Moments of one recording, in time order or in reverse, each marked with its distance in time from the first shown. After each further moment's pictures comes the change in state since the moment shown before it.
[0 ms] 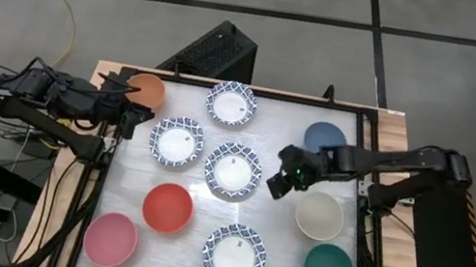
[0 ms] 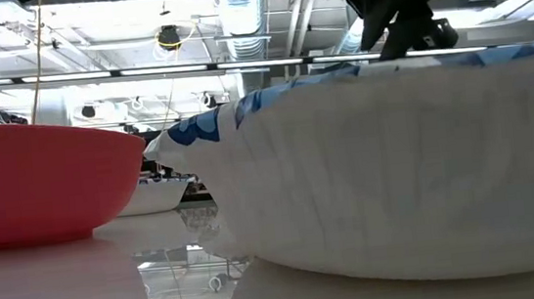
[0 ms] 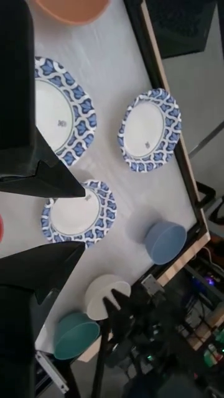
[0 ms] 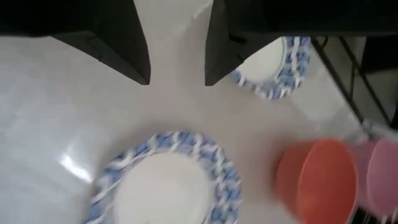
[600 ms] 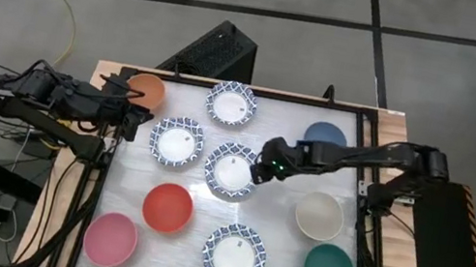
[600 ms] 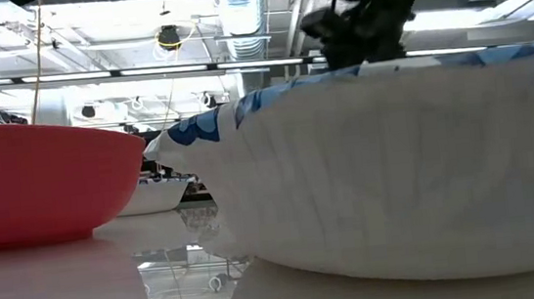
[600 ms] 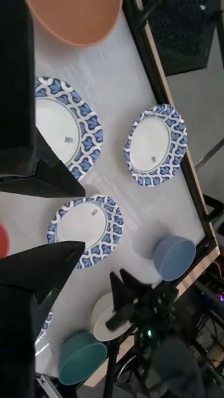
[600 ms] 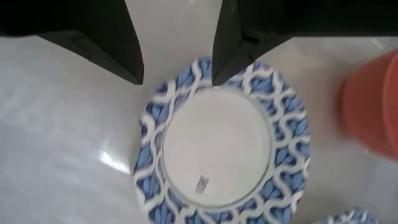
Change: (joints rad) left arm 0.000 0.014 -0.001 -0.054 -0.023 -0.003; right arm -0.141 0.218 0.000 0.122 0.095 0.034
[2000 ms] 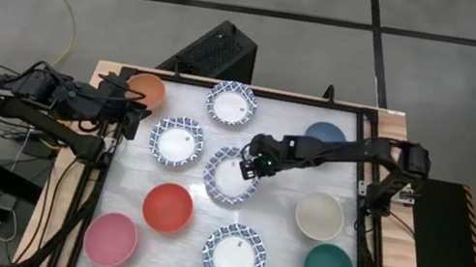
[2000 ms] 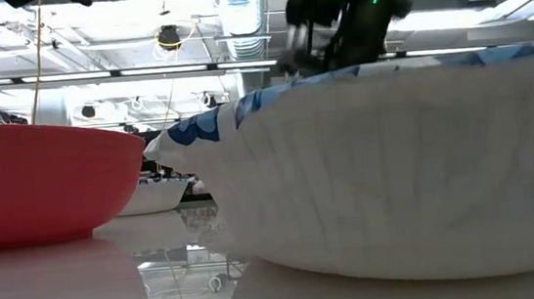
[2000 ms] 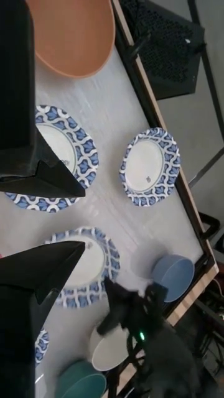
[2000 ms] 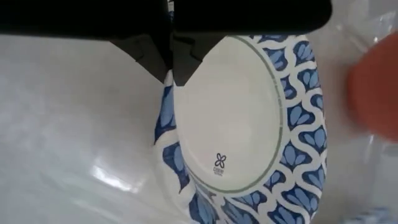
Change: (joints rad) left arm 0.000 0.000 0.000 -0.052 -0.063 0.030; right arm -0.055 0.126 0.062 0.048 -0.096 -0.019
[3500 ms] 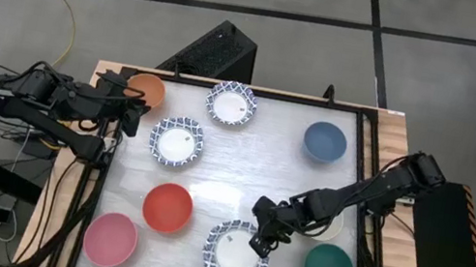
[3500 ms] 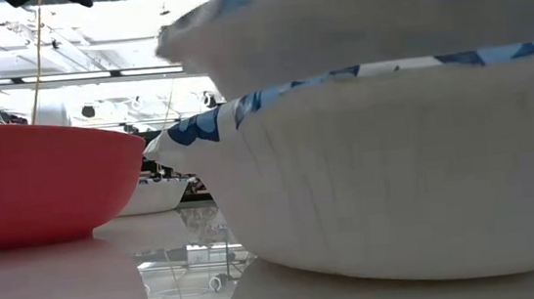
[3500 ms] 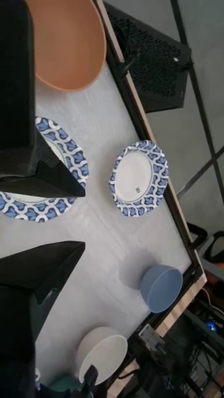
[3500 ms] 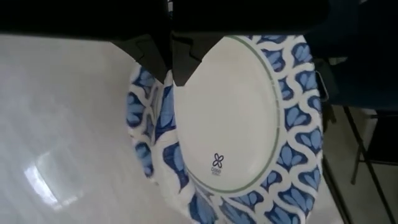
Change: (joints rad) left arm 0.000 0.000 0.000 0.000 -0.065 0.012; right arm 0.510 -0.066 -0.013 0.024 -0.023 0.018
